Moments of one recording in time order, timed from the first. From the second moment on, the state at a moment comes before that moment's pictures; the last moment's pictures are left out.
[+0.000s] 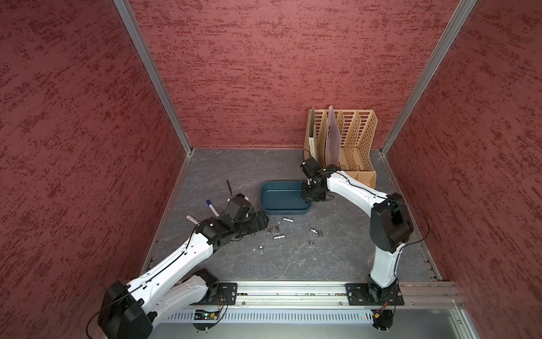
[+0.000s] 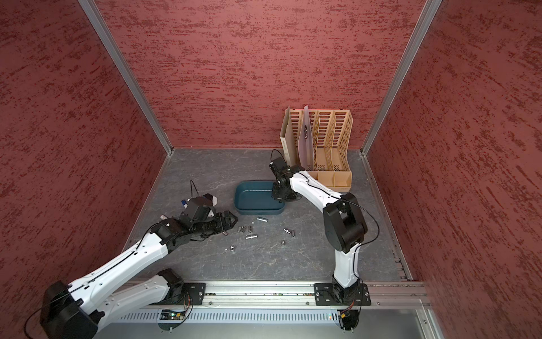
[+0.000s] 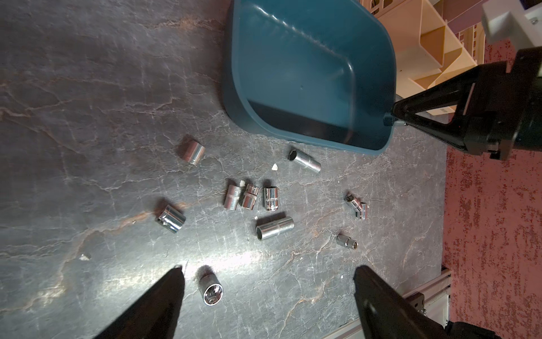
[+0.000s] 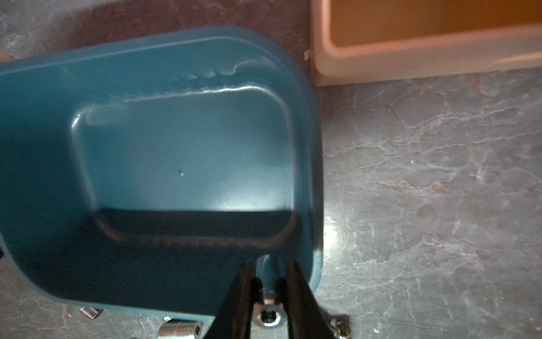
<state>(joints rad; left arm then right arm) -0.61 0.97 0.70 -0.60 0.09 -0.87 0.54 1.92 1.56 -0.93 -0.02 0.64</state>
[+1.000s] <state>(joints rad) -0.59 0.98 0.70 -0.62 0.11 -0.86 0.54 2.08 1.65 -0.93 -0.01 0.61</state>
